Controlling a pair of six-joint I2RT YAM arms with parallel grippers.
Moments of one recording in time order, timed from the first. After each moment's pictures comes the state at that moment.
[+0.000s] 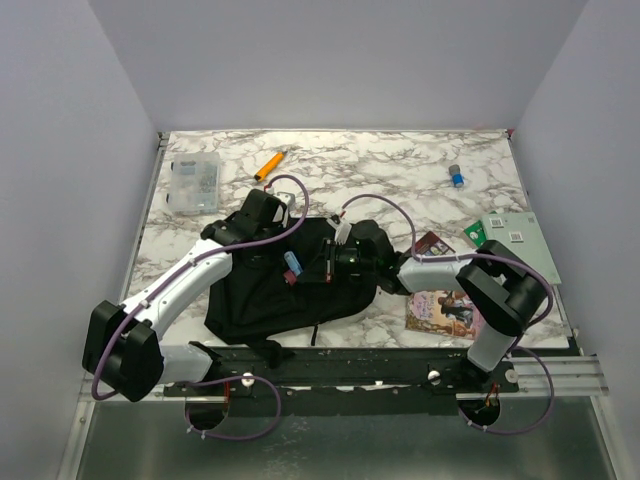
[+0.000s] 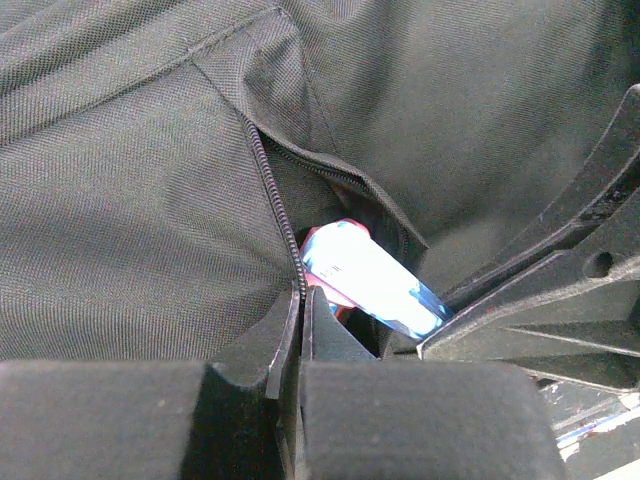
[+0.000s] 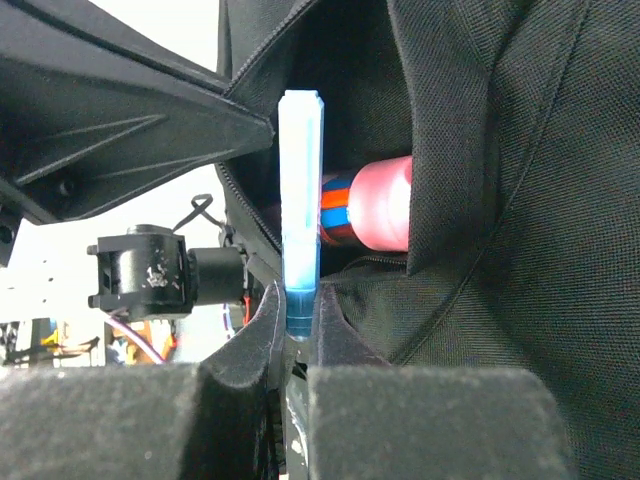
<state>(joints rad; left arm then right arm) -0.53 1.28 0.97 -0.64 0.06 -0.24 0.82 1.73 0.77 0.58 -0.54 0.89</state>
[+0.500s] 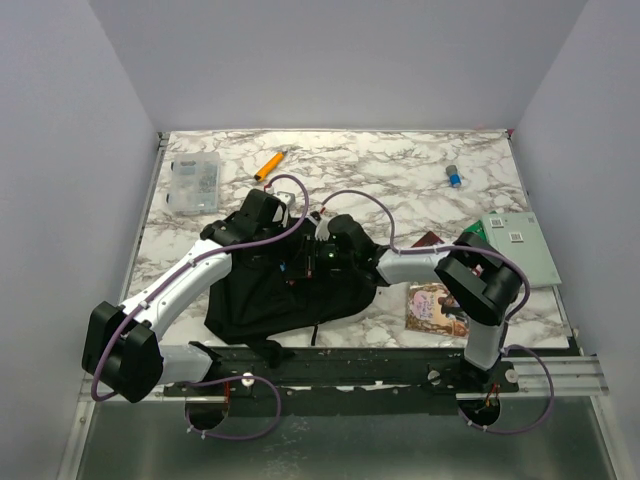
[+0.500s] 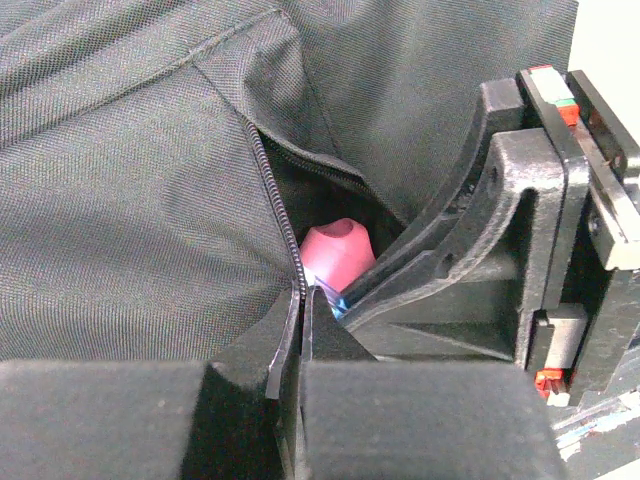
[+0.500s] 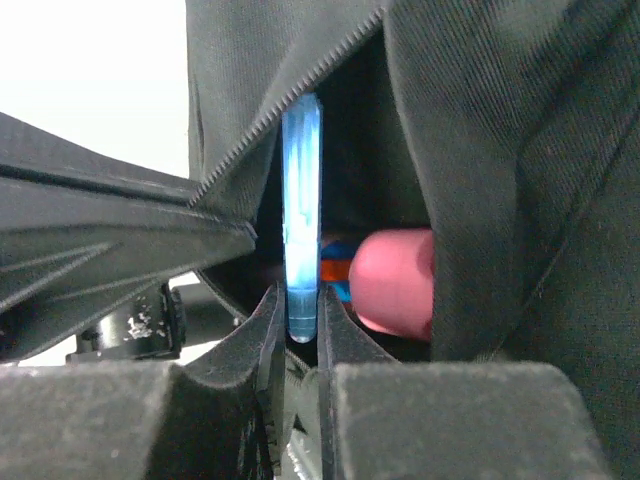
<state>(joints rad) -0.53 1.28 0.97 -0.64 0.06 -0.24 0.87 1.85 0.93 0.48 -0.46 0.91</state>
